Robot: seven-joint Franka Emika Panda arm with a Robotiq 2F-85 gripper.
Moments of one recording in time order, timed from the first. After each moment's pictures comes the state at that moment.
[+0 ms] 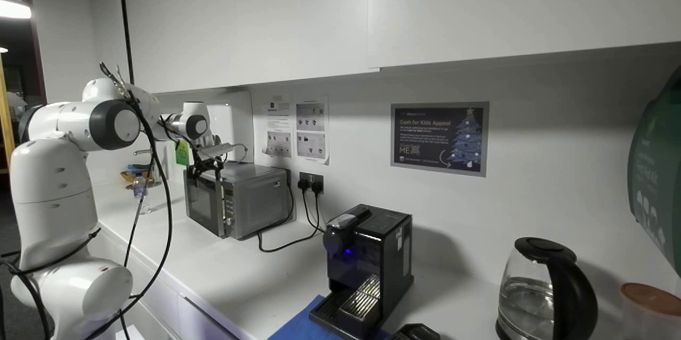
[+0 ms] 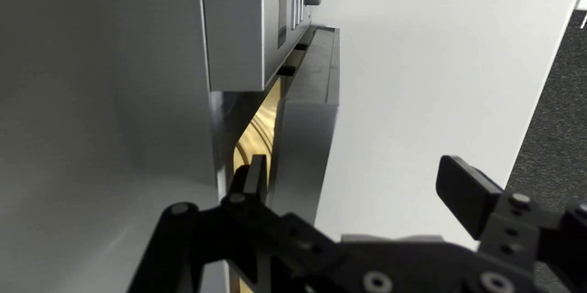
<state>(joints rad) 0.37 -0.04 0.27 -1.88 0.01 2.04 -0.99</state>
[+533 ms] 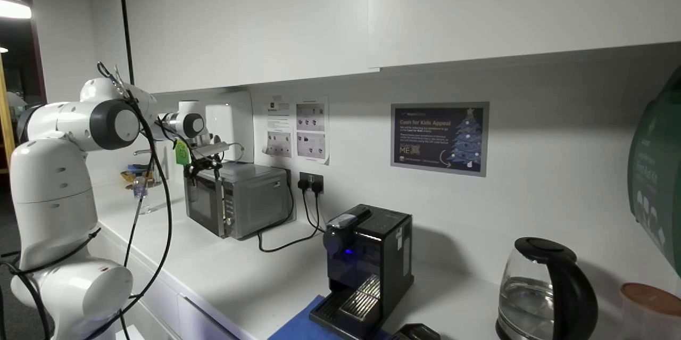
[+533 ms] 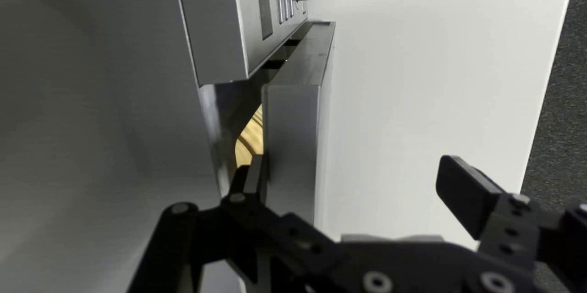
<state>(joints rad) 0.37 -0.04 0.30 -1.87 -0.03 2.04 -0.84</state>
